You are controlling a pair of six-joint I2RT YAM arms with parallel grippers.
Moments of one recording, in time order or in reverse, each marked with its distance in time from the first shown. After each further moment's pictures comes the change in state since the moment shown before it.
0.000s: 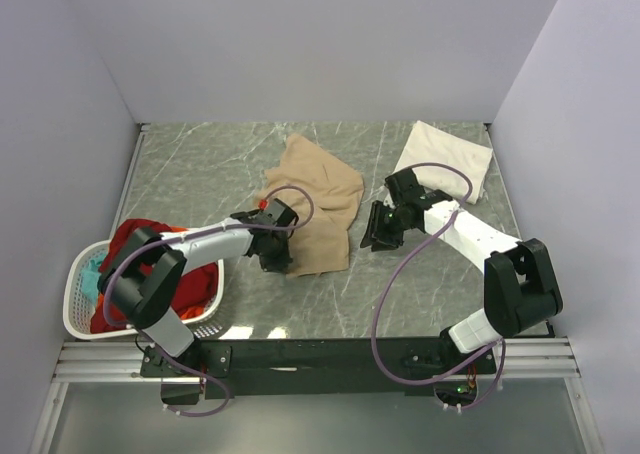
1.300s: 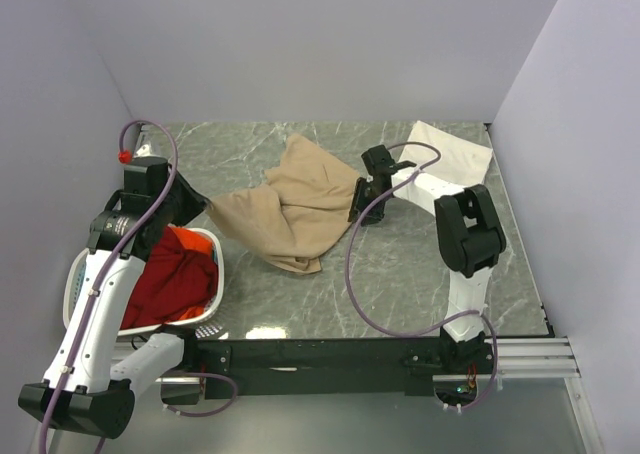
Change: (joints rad) left arm 0.528 -0.644 0.294 -0.389 -0.032 0.046; right arm -0.005 0.467 0.386 0.029 0.126 0.034
